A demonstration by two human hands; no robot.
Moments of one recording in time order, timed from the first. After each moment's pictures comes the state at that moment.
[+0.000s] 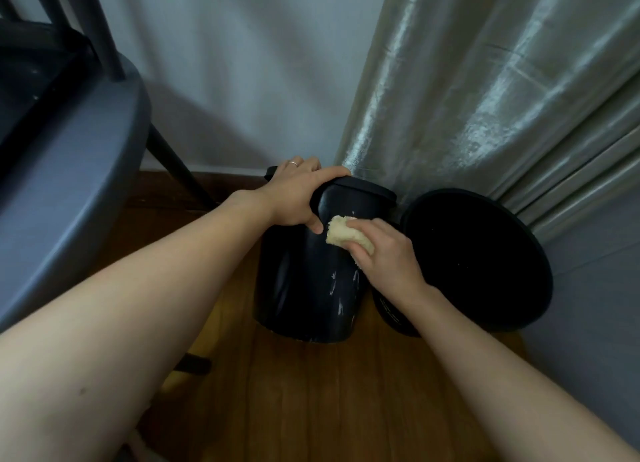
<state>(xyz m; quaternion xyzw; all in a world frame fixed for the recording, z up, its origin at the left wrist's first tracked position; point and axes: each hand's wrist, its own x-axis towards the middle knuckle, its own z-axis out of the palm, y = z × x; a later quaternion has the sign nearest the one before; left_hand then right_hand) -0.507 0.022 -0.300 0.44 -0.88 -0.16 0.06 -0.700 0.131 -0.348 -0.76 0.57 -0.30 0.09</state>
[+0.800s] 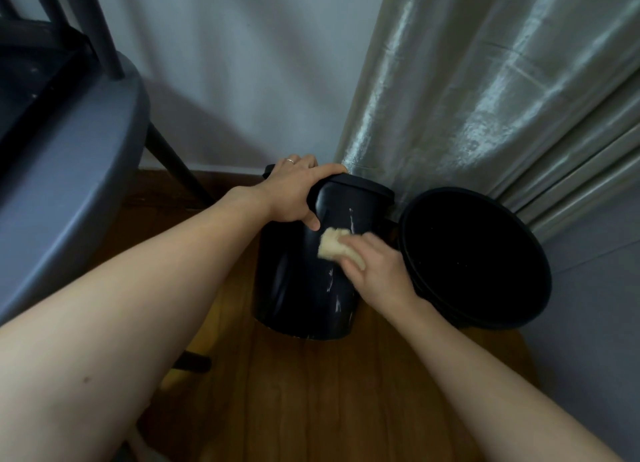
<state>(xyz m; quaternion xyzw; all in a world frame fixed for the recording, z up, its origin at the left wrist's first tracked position) -0.504 0.020 -0.299 0.45 -0.87 -0.17 0.06 -0.696 0.147 -0.370 -0.78 0.53 -0.32 0.07</state>
